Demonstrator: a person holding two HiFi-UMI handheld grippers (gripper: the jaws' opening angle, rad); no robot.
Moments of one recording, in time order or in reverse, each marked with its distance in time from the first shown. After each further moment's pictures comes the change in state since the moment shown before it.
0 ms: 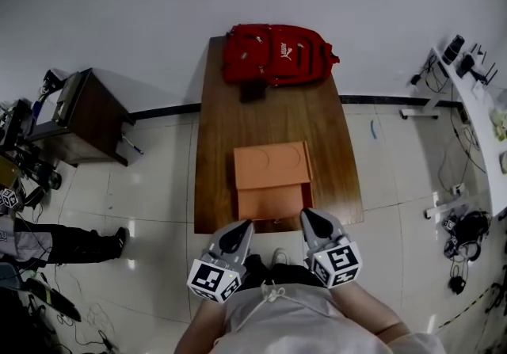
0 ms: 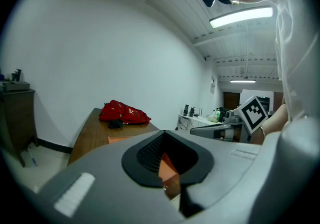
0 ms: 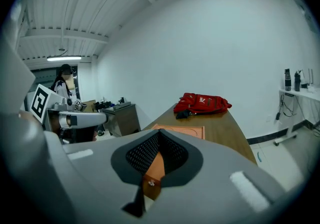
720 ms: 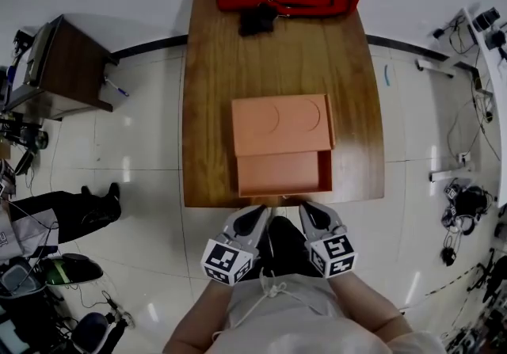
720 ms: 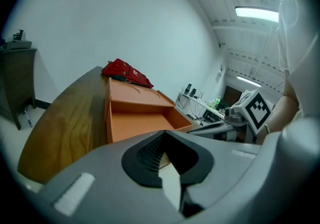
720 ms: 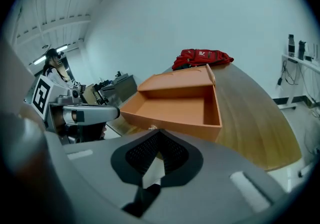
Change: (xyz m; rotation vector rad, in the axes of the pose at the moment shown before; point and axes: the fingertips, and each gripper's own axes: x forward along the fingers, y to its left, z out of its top) left arm 0.031 0.015 -0.146 -0.206 0.276 -0.032; right arm 0.032 0.003 -0.156 0.130 0.374 0.026
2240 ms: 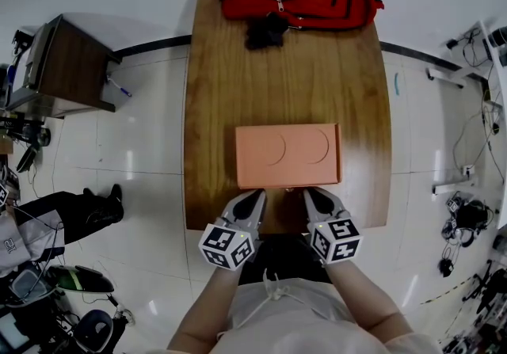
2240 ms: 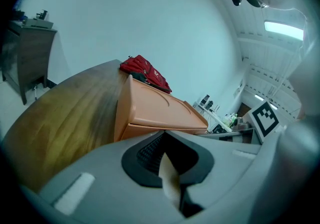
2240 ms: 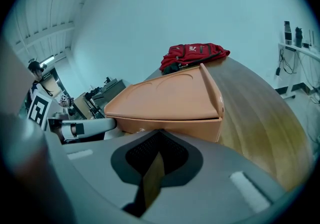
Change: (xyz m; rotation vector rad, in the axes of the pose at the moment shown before) left arm 0.065 0.081 0.047 -0.225 -0.043 0.100; right arm 0.073 -0.055 0.071 0.127 0.017 -0.022
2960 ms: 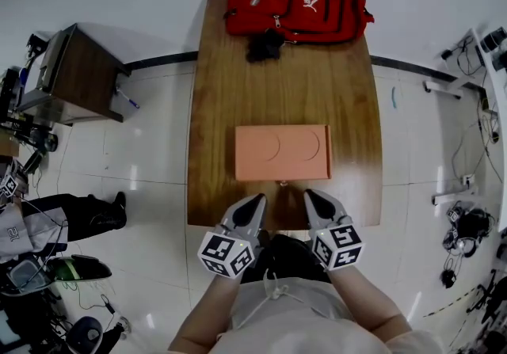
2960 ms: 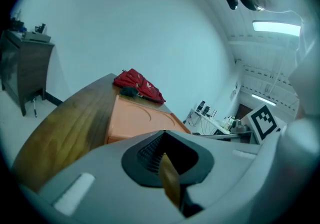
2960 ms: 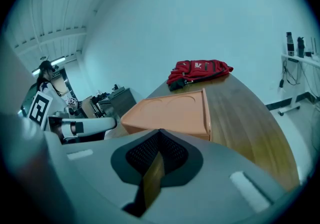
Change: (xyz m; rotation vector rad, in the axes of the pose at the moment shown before) left arm -0.028 -0.045 0.022 0.072 -0.111 -0.011; right arm -0.044 0.015 0.023 -0.079 -0.125 0.046
